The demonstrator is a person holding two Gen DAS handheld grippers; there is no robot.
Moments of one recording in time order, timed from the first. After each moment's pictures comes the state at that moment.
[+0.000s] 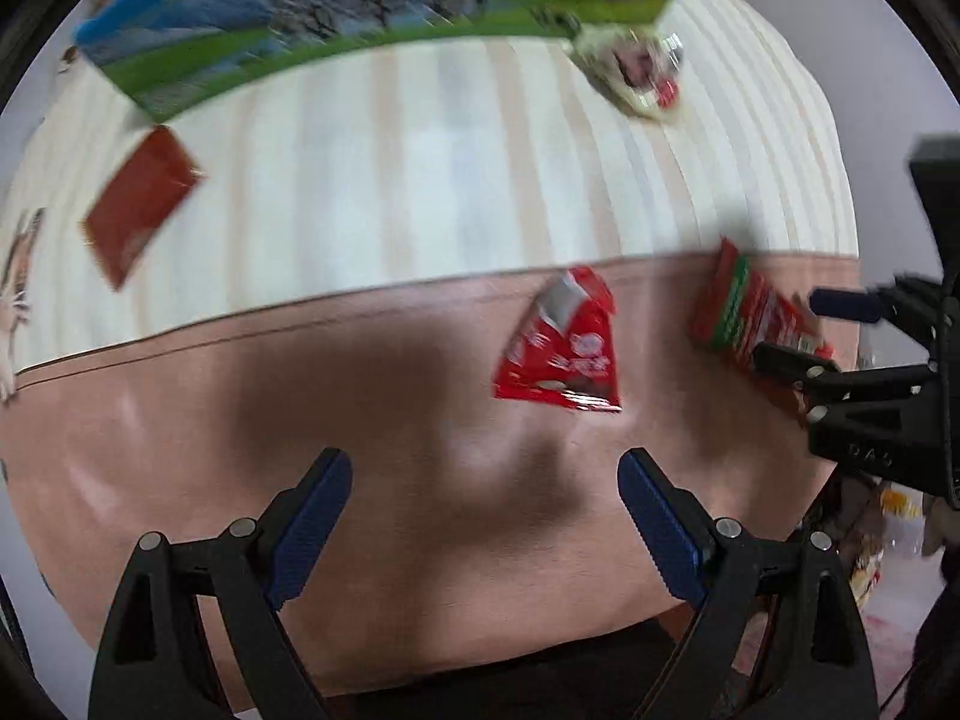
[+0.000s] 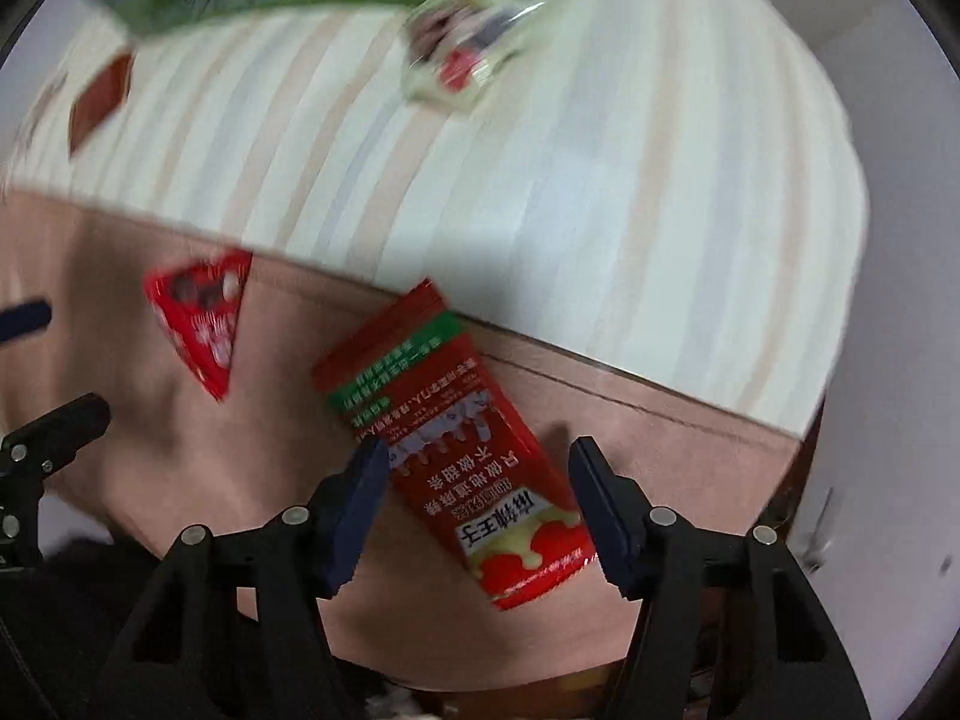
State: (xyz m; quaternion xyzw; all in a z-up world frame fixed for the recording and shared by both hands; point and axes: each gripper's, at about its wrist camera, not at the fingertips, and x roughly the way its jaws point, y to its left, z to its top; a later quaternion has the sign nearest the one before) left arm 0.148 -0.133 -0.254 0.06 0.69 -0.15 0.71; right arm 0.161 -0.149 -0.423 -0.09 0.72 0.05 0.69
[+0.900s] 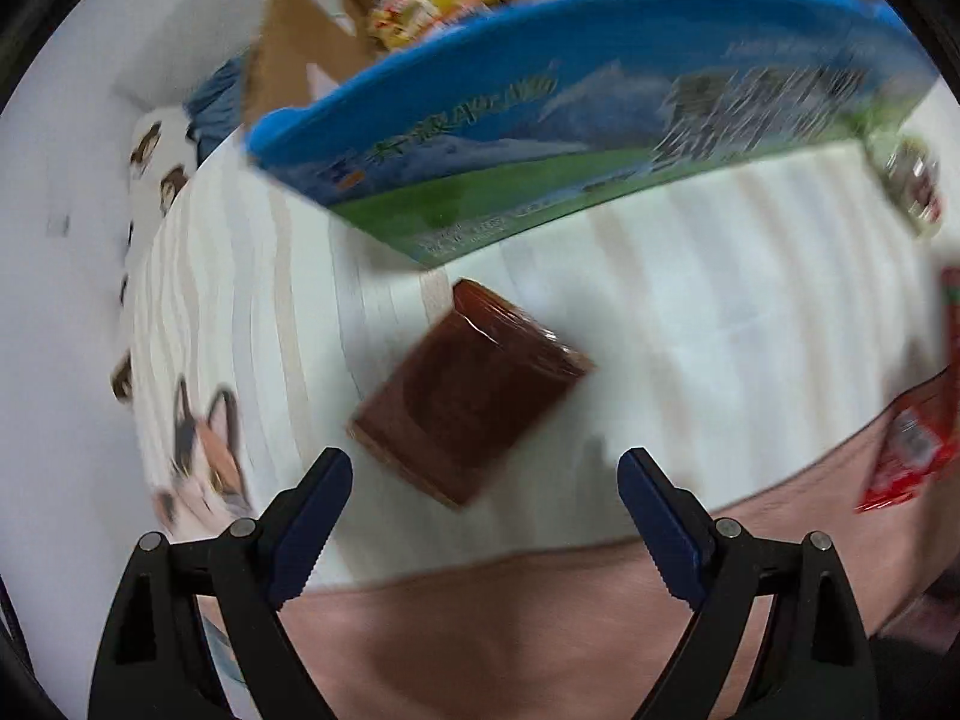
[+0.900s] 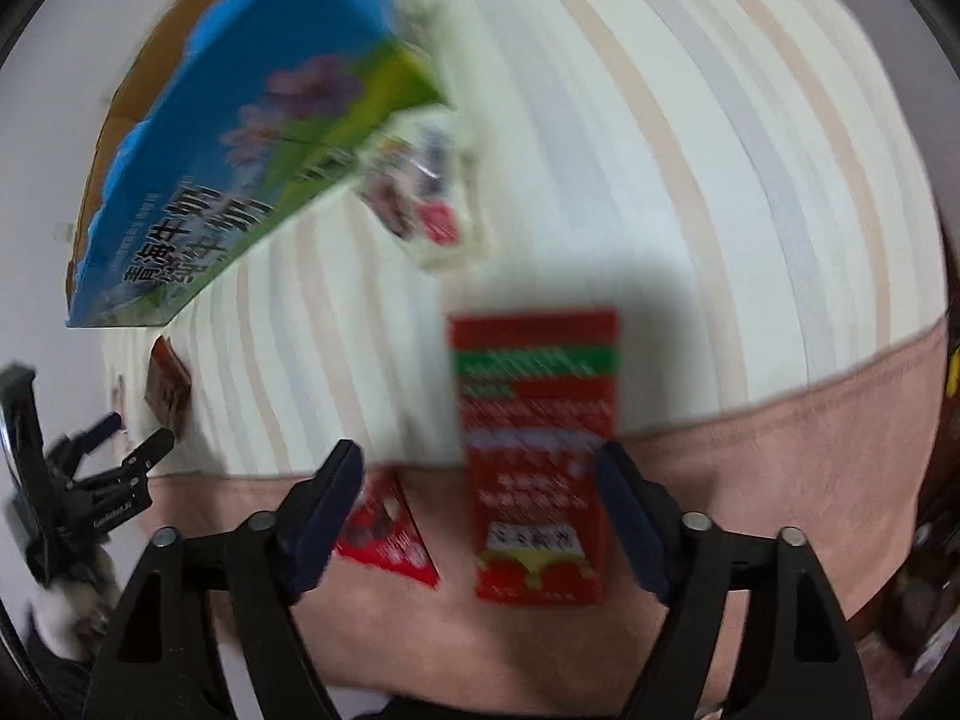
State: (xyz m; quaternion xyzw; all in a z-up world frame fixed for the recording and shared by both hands) left arm 0.266 -0.035 -0.252 0.26 0.63 -0.07 0.72; right arm 0.210 -0.167 -0.404 0.26 0.65 -0.03 0.72
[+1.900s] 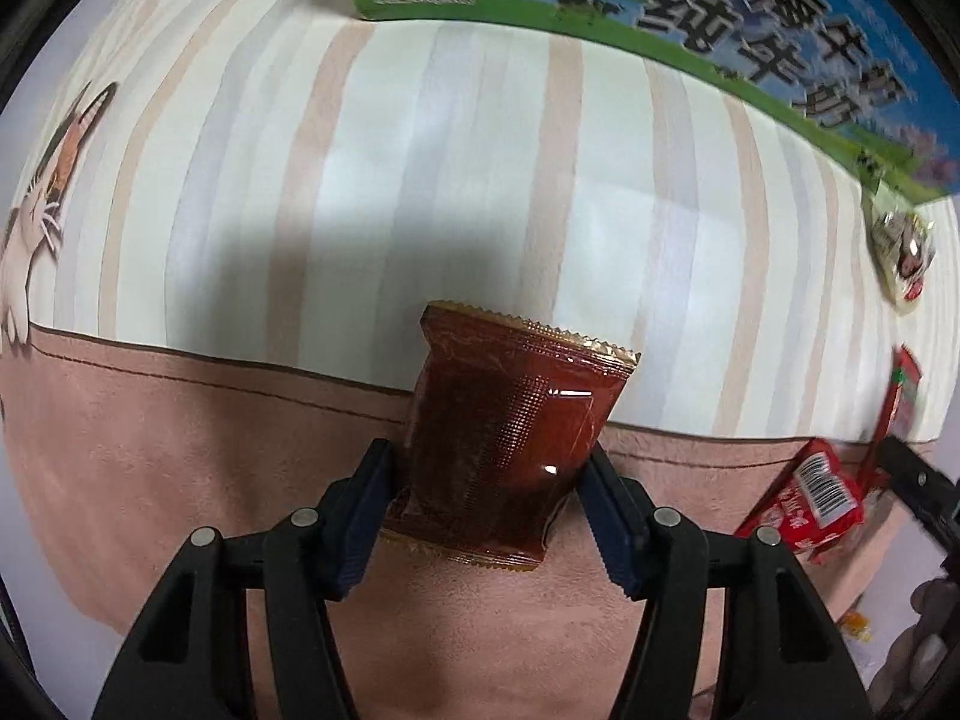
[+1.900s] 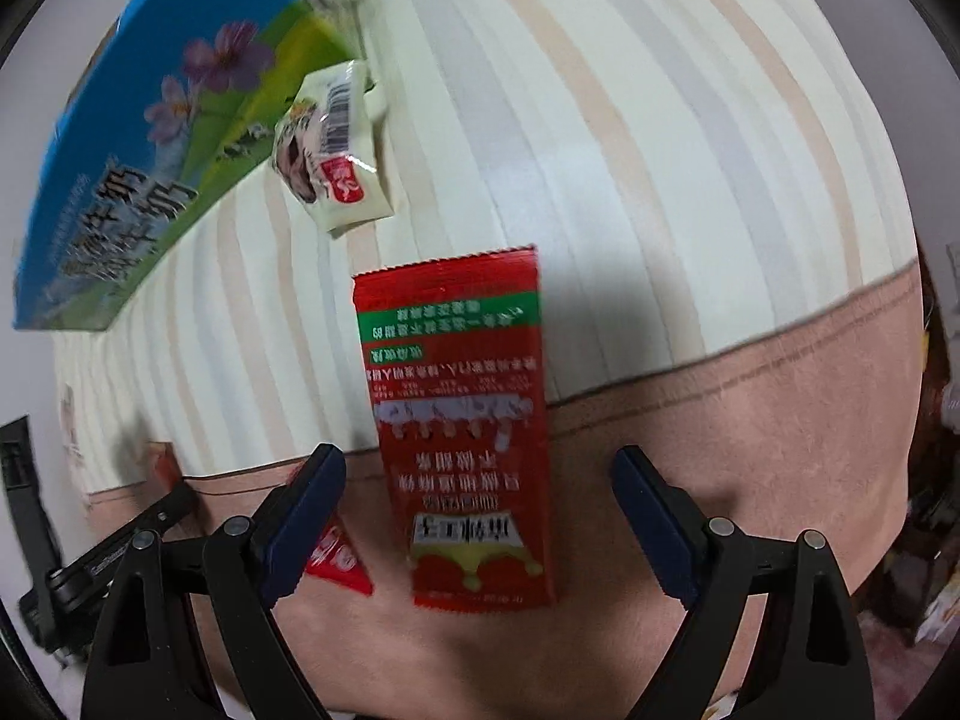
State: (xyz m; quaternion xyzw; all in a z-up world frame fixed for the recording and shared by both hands) left arm 0.164 -0.029 -0.292 -0.02 0.71 -0.01 0.71; right arm 0.197 -0.177 -0.432 0.23 0.66 -0.09 0.71
